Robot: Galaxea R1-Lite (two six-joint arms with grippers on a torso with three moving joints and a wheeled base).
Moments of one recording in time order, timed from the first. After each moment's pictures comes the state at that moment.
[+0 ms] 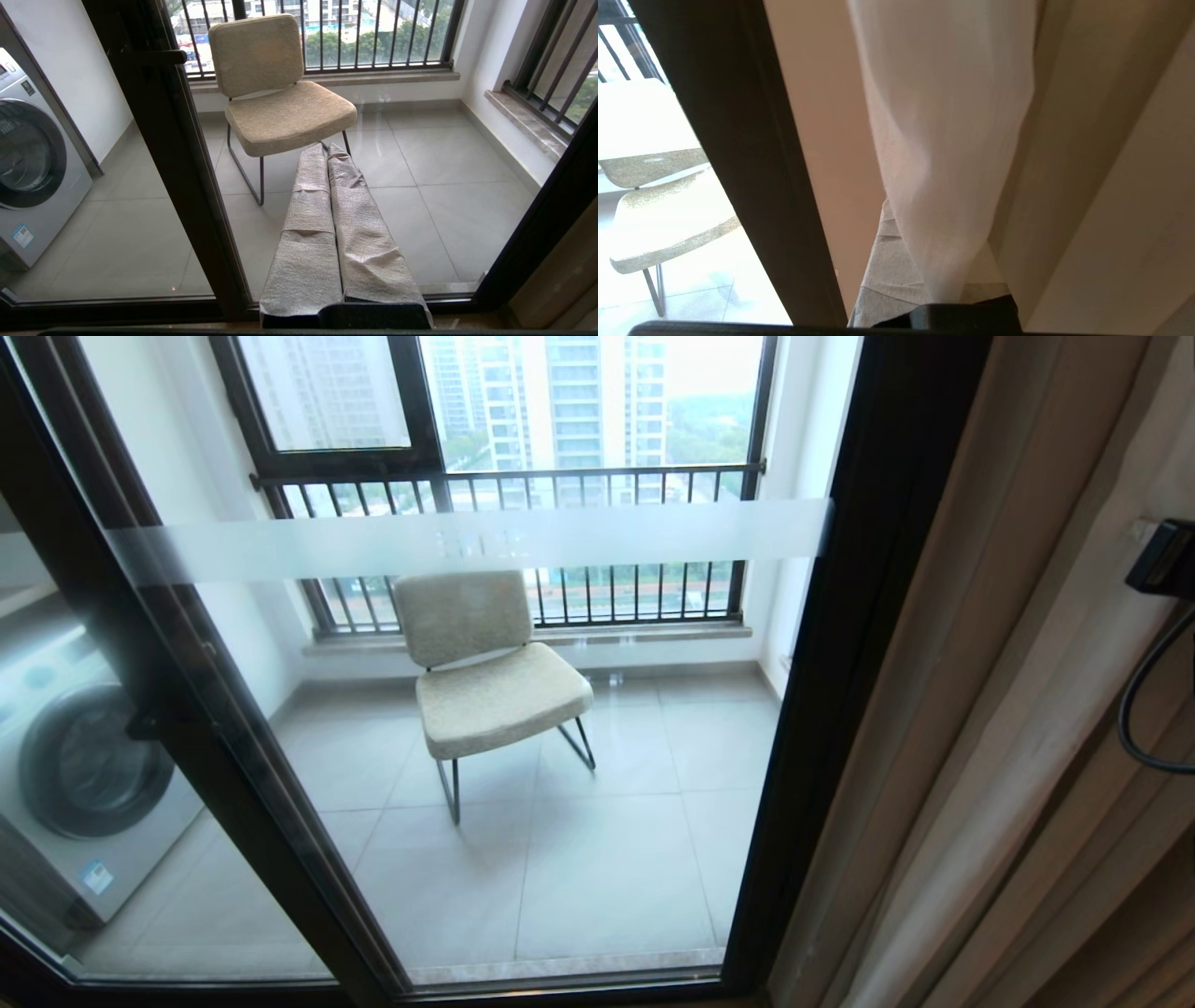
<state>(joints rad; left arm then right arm) 0.00 0.00 0.00 -0.03 0.02 0.02 -0.21 1.52 -0.96 -0.68 0.05 0.04</state>
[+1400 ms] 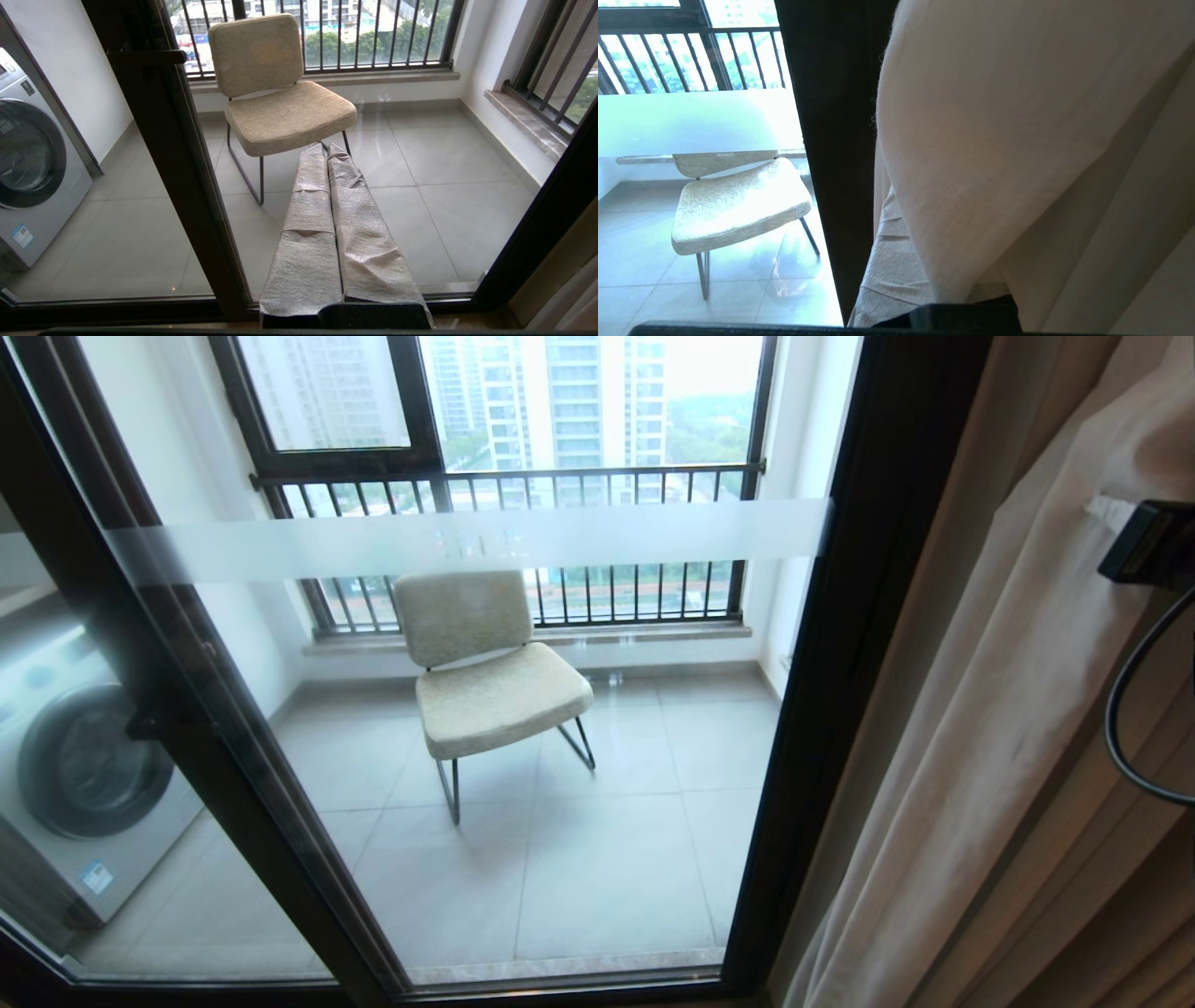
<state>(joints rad) 0.00 0.00 0.00 -0.03 0.02 0.02 -0.06 1.44 -0.93 -0.69 0.05 0.02</state>
